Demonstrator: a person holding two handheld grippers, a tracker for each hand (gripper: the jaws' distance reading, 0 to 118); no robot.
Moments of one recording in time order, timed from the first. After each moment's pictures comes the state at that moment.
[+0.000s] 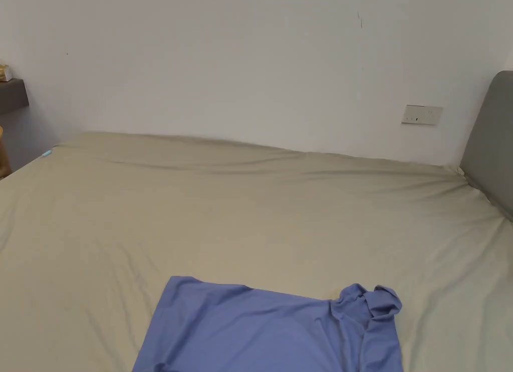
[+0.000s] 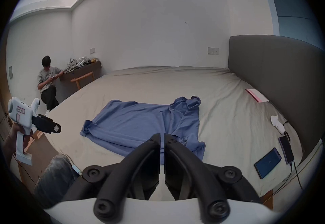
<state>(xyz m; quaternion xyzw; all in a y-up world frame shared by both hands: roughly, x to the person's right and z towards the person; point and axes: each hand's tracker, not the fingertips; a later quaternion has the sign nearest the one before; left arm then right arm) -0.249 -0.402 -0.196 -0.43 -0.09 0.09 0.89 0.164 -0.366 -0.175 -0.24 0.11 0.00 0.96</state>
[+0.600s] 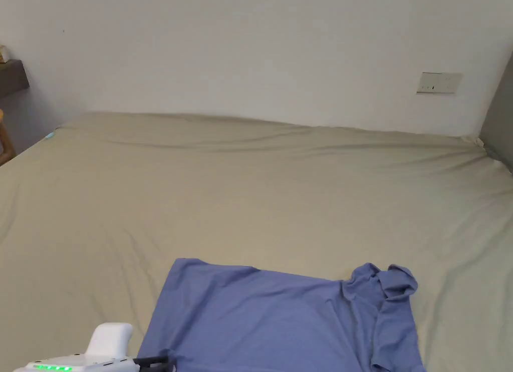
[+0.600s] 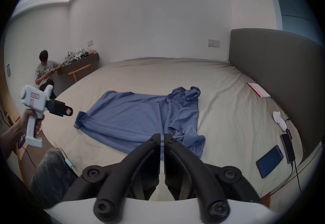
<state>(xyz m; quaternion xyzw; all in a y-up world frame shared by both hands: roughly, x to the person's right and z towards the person) -0.273 -0.462 -0.303 -0.43 -0.10 0.06 0.89 0.187 -0.393 -0.202 -0.28 0.11 0.01 0.95</state>
